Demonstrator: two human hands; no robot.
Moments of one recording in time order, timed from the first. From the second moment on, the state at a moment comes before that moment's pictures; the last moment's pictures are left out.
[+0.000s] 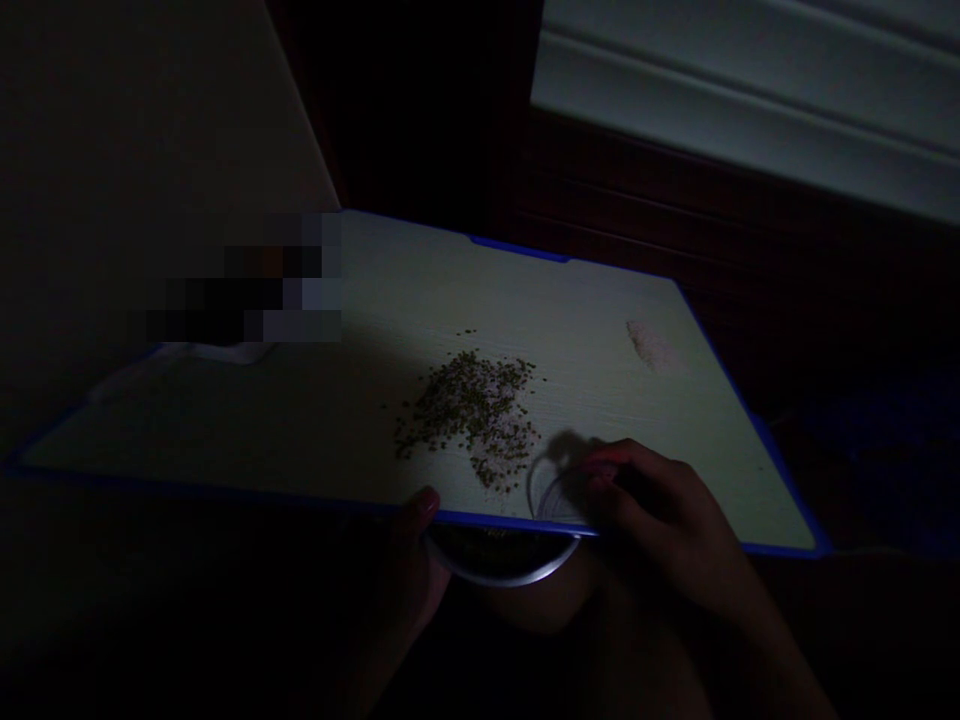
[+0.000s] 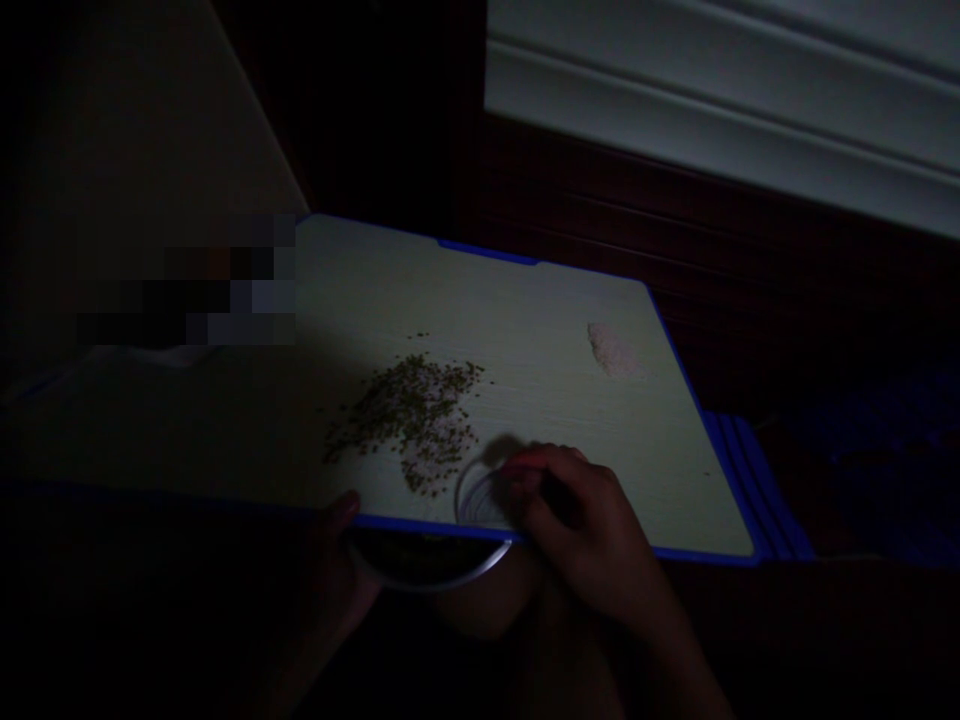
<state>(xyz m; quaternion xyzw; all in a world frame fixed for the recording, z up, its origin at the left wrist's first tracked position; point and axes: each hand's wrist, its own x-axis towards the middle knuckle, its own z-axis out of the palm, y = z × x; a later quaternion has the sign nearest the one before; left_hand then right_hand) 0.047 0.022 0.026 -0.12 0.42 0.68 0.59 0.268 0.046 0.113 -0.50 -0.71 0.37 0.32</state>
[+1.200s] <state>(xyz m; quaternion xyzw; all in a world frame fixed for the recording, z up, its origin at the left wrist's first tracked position) 0.049 0.021 0.022 -0.04 0.41 0.71 0.57 0.250 0.033 0.111 -0.53 -0.71 0.31 0.34</state>
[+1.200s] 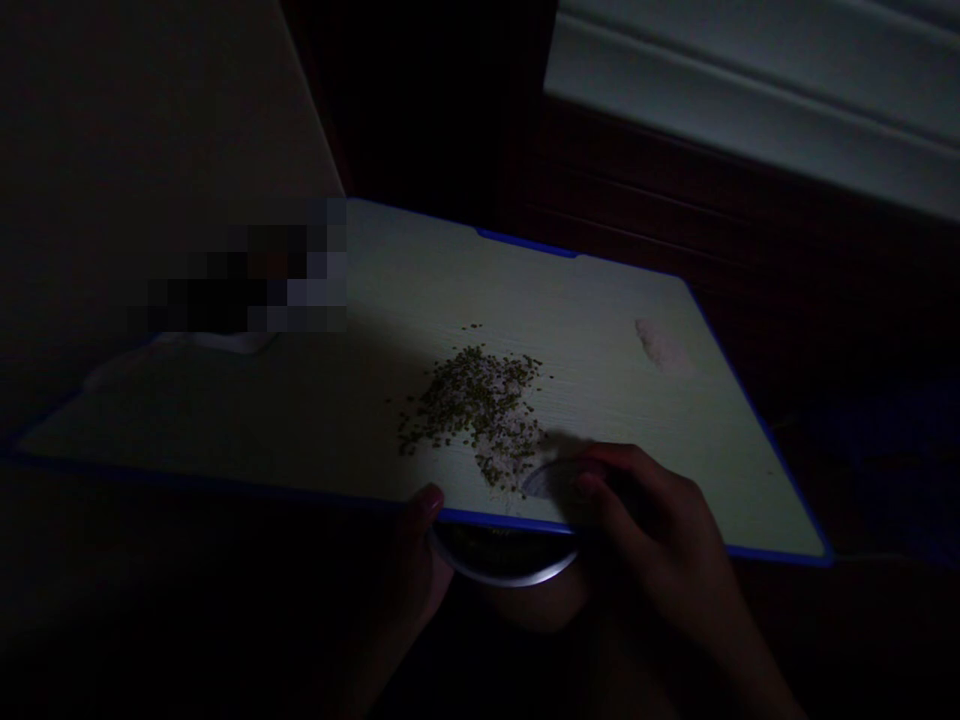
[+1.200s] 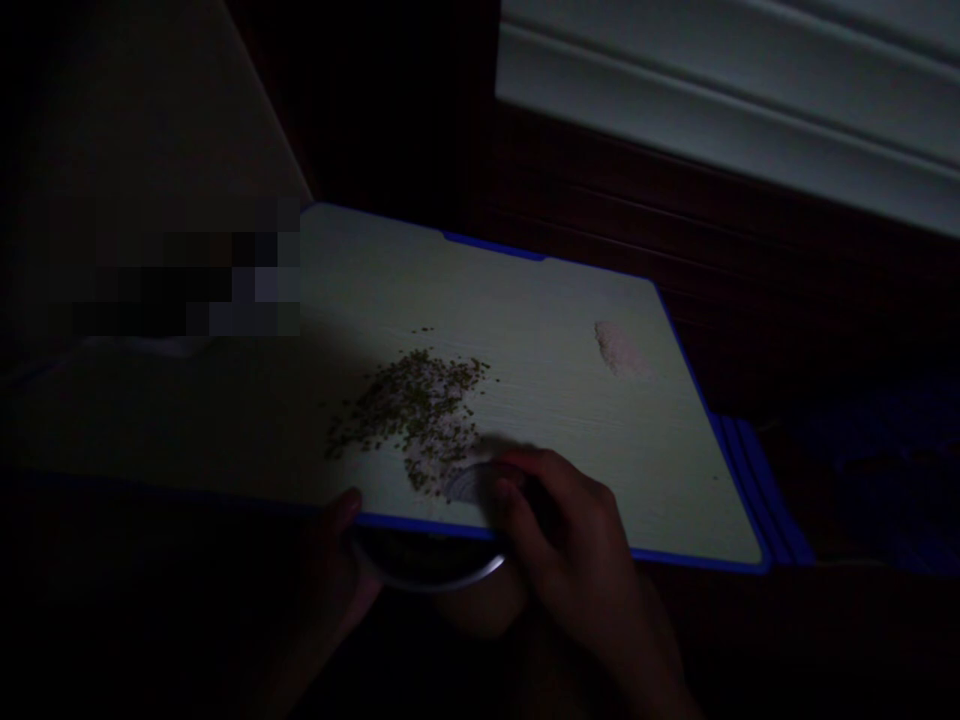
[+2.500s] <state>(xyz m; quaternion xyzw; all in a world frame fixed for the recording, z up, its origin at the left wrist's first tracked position) 0.049 0.021 0.023 -0.04 0.39 0.70 0.60 0.247 0.038 0.110 -0.55 -0.71 0.27 0.36</state>
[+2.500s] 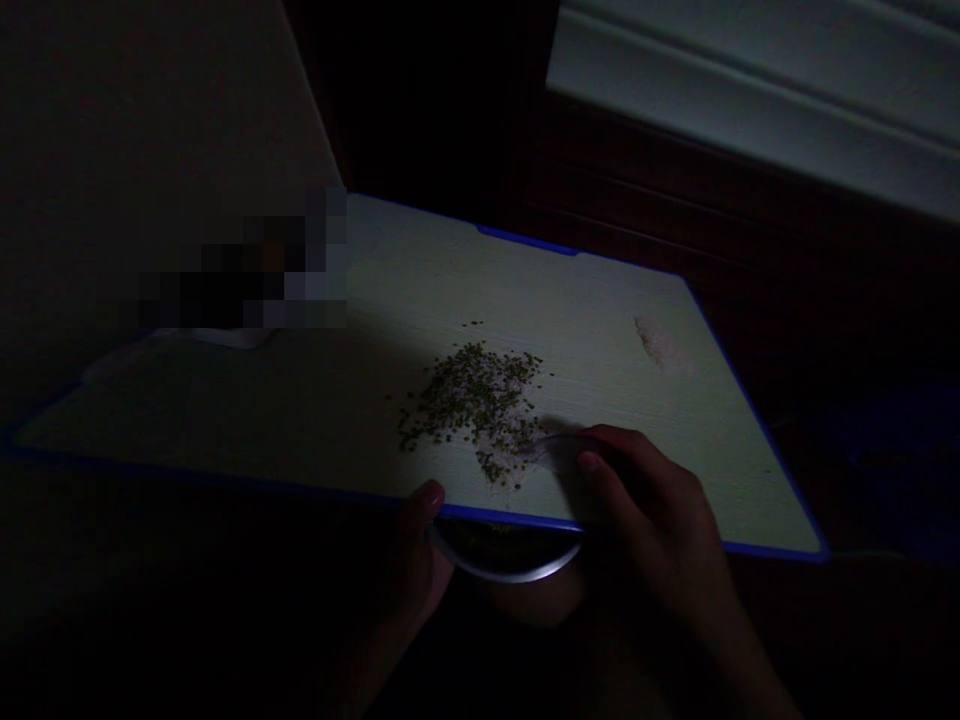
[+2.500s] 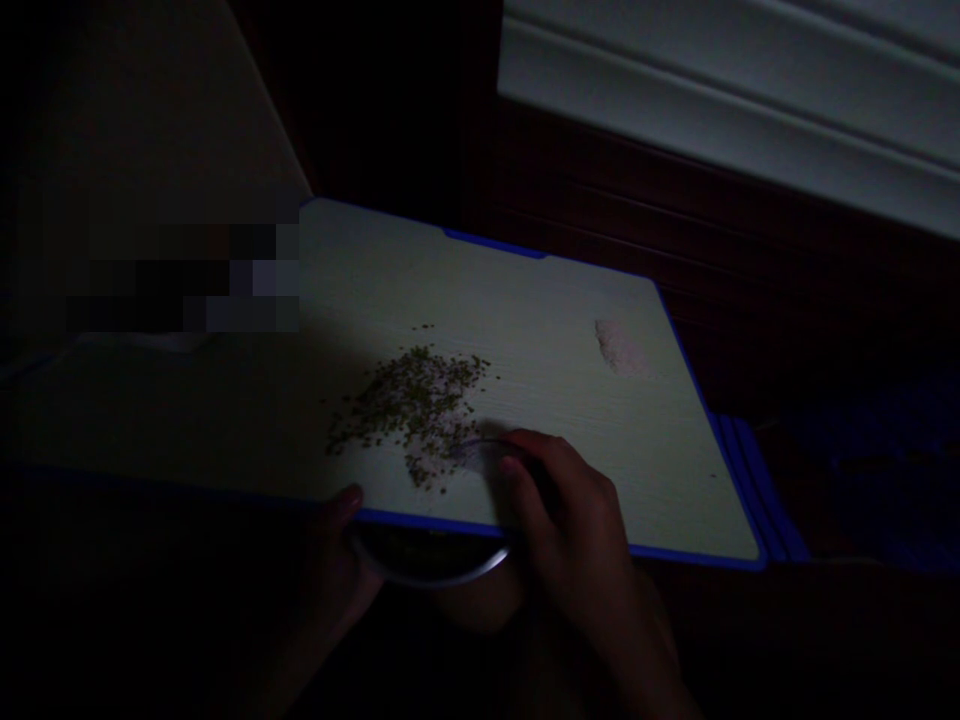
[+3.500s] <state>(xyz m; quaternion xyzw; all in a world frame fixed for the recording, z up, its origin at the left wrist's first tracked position) 0.049 0.020 0.017 0.01 0.39 0.72 0.56 0.253 0.035 0.106 -0.52 -0.71 0.30 0.37</state>
